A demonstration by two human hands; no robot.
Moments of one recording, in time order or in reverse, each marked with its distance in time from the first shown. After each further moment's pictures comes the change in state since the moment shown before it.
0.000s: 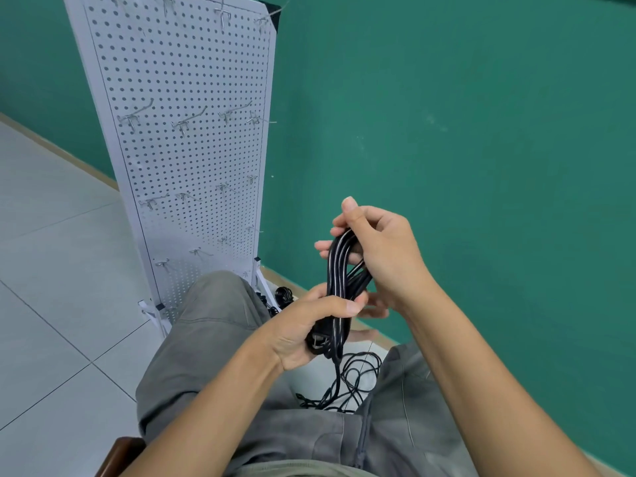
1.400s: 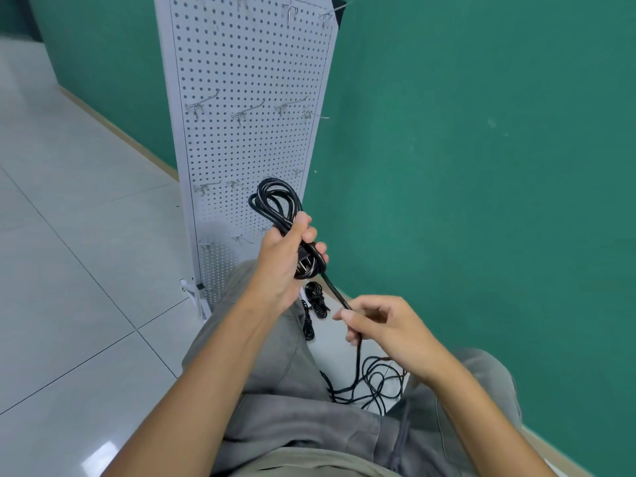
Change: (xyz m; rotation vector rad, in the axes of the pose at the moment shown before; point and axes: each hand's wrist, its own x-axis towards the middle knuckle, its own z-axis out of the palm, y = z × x) left_hand -0.006 0.054 -0.054 -0.033 0.714 0.415; right_hand -0.040 0.080 -0.003 -0.358 -0.463 0.102
